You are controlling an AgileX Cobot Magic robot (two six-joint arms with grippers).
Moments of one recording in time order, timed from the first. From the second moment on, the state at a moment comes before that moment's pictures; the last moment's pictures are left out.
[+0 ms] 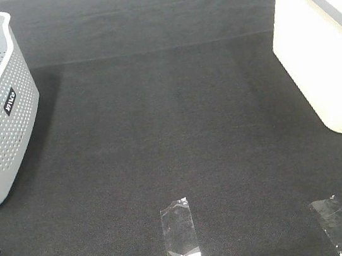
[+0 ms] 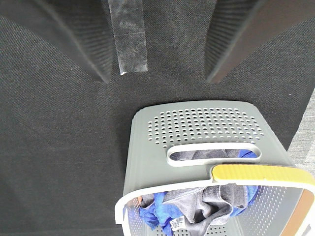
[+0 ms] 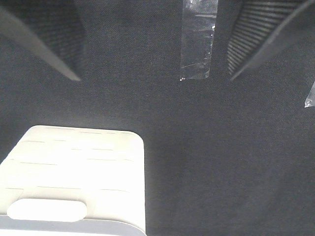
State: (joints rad) left arm 0.00 0.00 -0.50 -0.01 1.05 0.03; right arm -0.05 0.00 -0.50 0.10 1.07 -0.15
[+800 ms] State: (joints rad) left arm 0.00 0.10 -0.50 0.08 1.02 0.03; right arm -0.05 0.00 -0.50 0.10 1.07 -0.15
